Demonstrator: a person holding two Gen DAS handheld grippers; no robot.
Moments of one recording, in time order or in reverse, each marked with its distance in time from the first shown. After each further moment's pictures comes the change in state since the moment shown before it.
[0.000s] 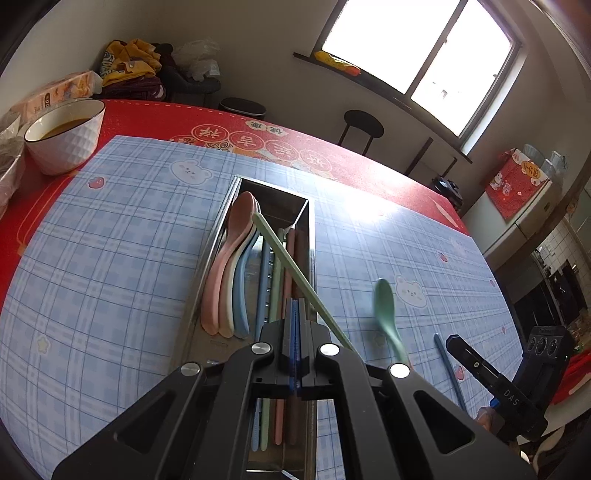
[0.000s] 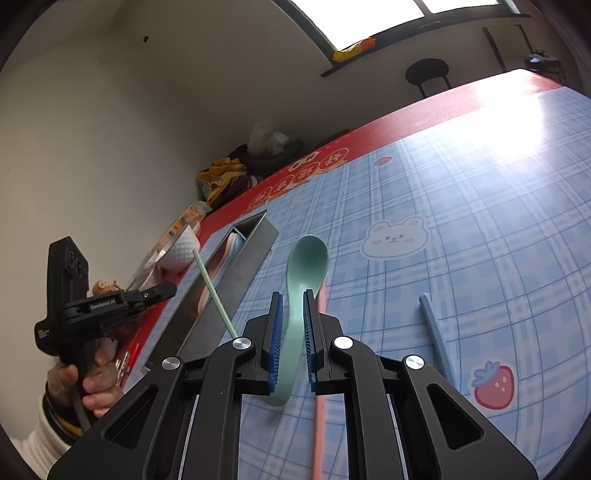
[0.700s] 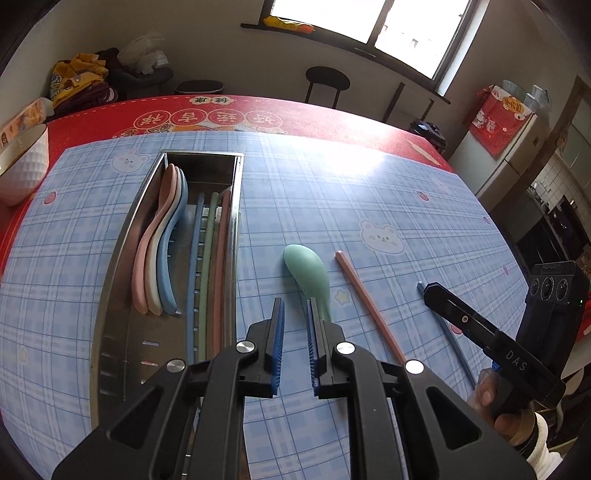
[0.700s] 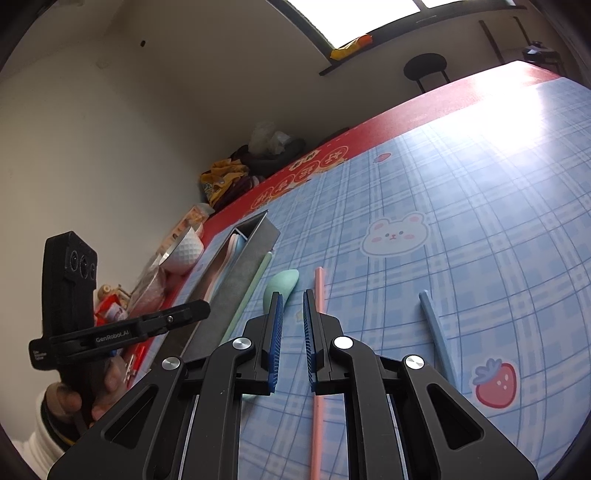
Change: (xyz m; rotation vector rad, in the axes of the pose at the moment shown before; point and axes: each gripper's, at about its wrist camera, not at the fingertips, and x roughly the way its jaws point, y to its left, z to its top) left arm 0.027 -0.059 -0.020 0.192 0.131 -0.001; right arm 0.001 -0.007 0.003 0.026 0.010 0.022
